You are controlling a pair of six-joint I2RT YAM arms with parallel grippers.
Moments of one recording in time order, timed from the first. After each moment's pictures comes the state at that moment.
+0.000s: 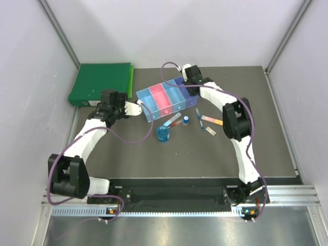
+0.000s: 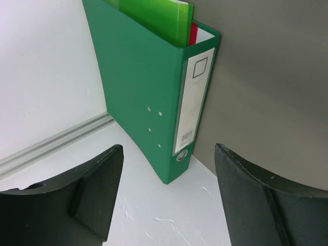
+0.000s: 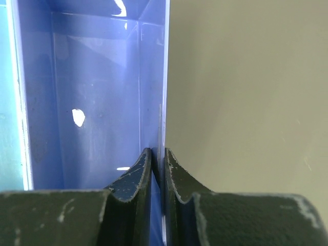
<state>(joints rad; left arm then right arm) -0.16 1.33 0.96 -0.27 -0.06 1.41 0.44 2.31 1.95 -0.43 0.23 -0.20</state>
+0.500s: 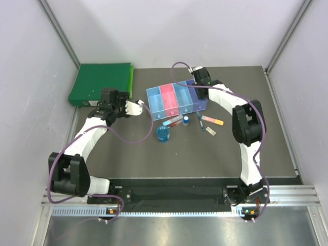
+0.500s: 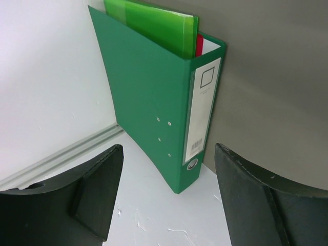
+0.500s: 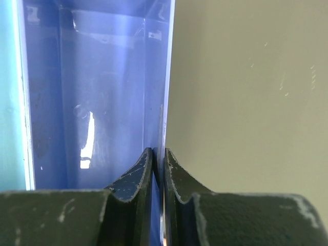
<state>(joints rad) -0.16 1.35 0.99 -0.27 -0.02 1.46 0.40 2.12 1.72 -0.46 0.32 -0.09</state>
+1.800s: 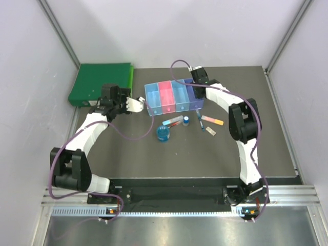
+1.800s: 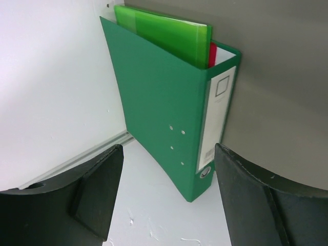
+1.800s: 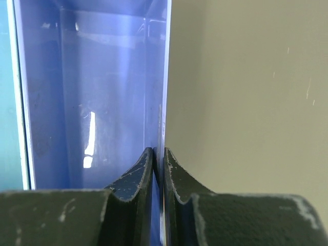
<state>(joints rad) -0.16 1.40 1.05 -0.28 0.01 1.49 0.41 2.21 1.80 -0.45 0.30 0.00</state>
